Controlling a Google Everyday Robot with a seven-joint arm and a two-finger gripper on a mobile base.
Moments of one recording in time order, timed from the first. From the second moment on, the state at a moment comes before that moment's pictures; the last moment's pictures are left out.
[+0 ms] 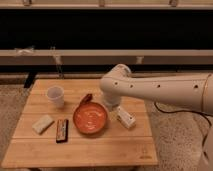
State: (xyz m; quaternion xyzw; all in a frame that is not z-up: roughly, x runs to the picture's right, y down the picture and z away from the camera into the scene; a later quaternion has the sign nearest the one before) arm 0.012 0.106 0.733 -0.26 -0.11 -0.17 0.94
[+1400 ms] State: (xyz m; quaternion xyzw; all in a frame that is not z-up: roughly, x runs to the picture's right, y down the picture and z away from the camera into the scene) arm -0.069 0.000 0.881 -0.16 -0.18 -0.41 0.88
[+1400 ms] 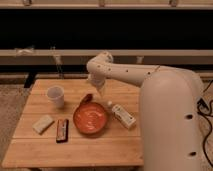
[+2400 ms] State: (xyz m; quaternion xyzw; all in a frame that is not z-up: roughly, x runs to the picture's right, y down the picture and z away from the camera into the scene) arm -0.130 0.053 0.930 -0.21 -0.21 -0.47 0.83
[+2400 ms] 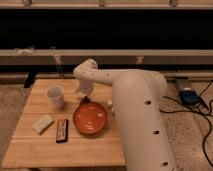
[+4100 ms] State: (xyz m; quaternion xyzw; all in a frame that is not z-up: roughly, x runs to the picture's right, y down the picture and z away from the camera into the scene) arm -0.103 0.001 0.827 -0.15 -0.17 -0.46 0.86
